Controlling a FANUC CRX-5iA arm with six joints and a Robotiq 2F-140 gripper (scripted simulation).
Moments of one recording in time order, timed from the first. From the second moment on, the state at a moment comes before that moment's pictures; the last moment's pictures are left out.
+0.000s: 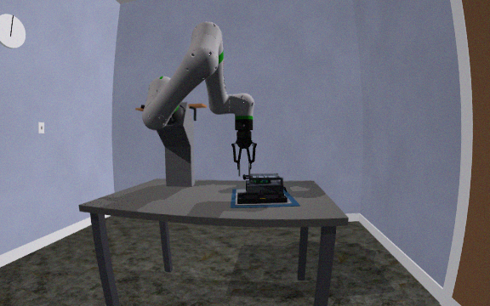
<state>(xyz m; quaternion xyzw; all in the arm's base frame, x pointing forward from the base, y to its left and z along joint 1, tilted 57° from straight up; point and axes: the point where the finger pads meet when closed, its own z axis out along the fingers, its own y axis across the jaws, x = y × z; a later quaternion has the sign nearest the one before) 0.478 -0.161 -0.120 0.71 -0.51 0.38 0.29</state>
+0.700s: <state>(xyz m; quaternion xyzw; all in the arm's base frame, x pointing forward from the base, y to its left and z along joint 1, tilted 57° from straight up) 0.466 -0.119 -0.092 0.71 -0.51 0.38 0.29</state>
